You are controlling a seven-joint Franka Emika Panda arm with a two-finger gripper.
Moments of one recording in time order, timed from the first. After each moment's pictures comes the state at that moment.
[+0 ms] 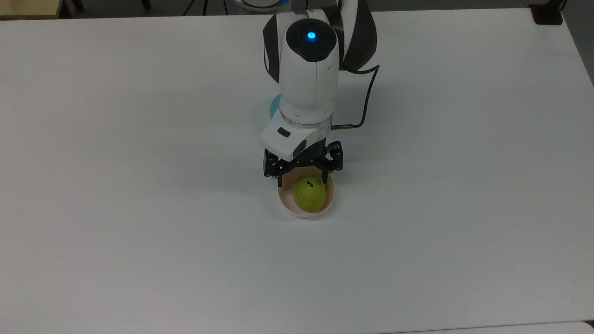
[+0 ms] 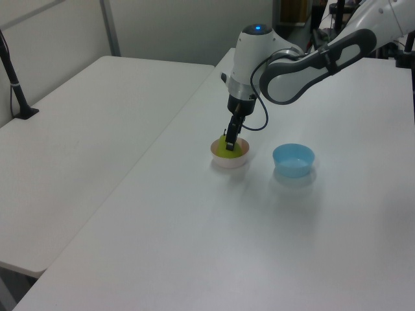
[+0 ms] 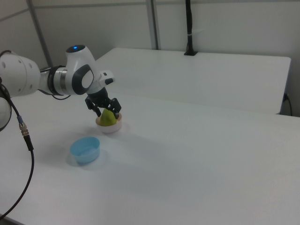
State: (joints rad) arm 0.24 0.52 -0.06 -1.59 -0.04 2.32 0.07
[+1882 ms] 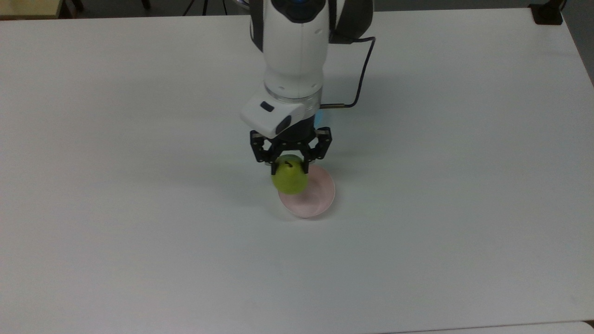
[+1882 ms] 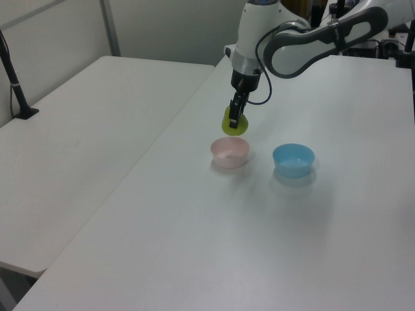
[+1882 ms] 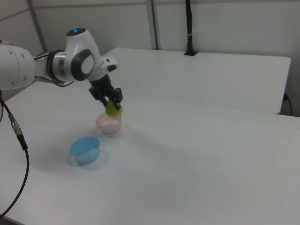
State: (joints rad) arm 0.21 0.44 -0.08 -1.56 -0.04 2.22 0.07
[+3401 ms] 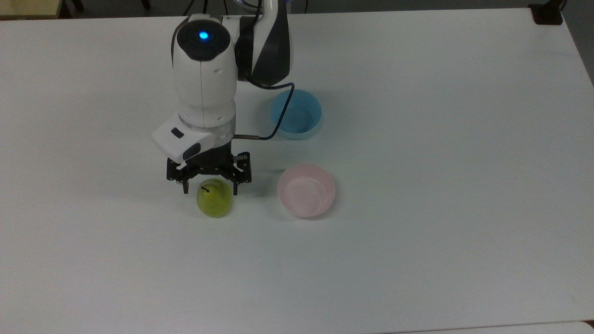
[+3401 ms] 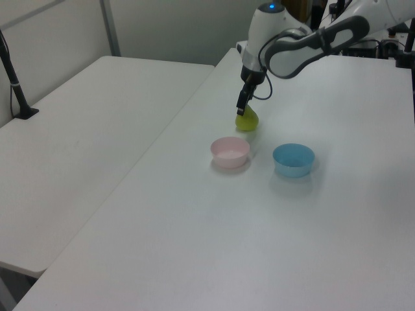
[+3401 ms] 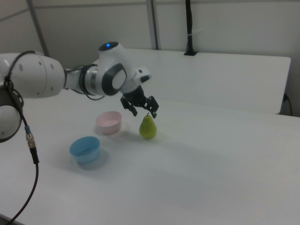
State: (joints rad) arm 0.03 0.52 -0.08 -1.55 -0.09 2.35 -0.04
